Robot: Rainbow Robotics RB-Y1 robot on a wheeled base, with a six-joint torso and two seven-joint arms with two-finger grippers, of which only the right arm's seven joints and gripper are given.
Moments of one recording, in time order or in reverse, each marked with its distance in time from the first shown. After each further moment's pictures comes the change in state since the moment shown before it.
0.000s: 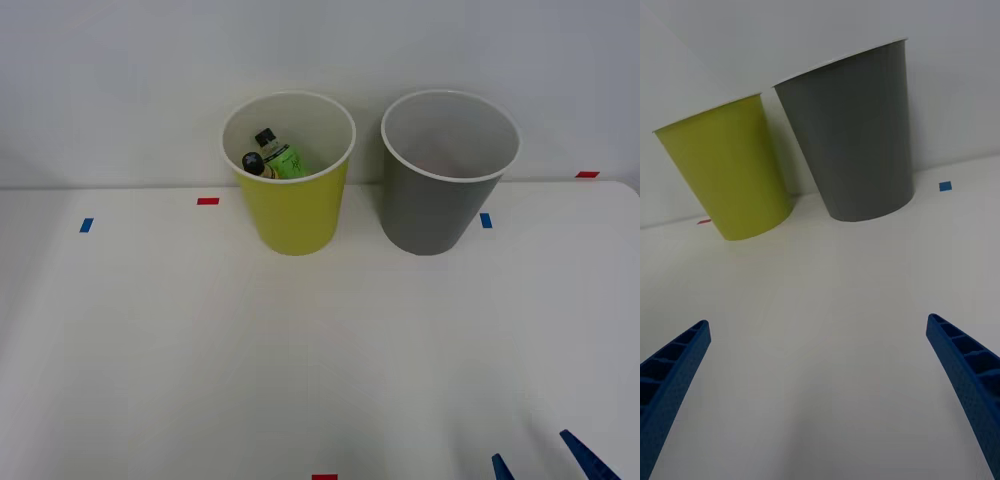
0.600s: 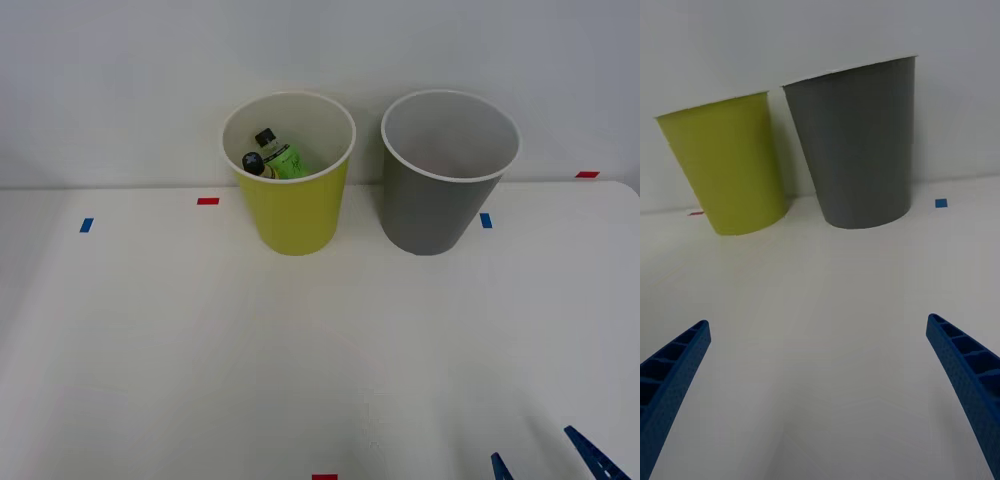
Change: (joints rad) arm -0.004 0.000 0.000 0.000 -0.011 0.000 0.109
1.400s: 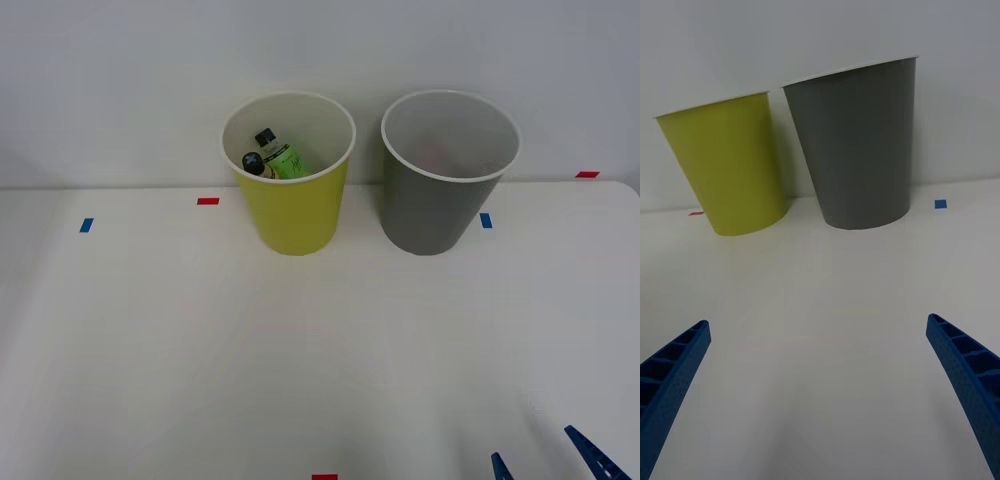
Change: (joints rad) arm 0.000 0.000 0.000 -0.001 -0.001 0.000 0.003
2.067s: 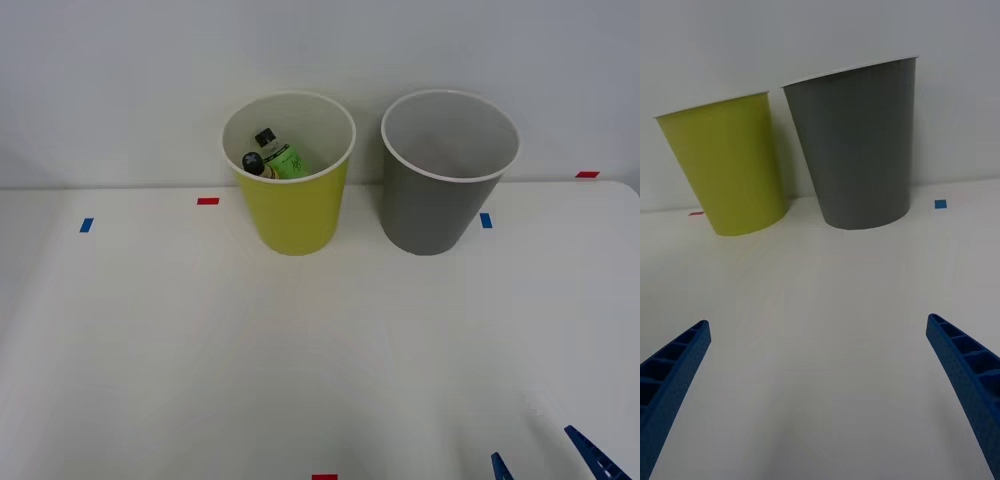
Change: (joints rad) arm 0.000 0.000 0.000 0.000 0.000 0.000 0.000
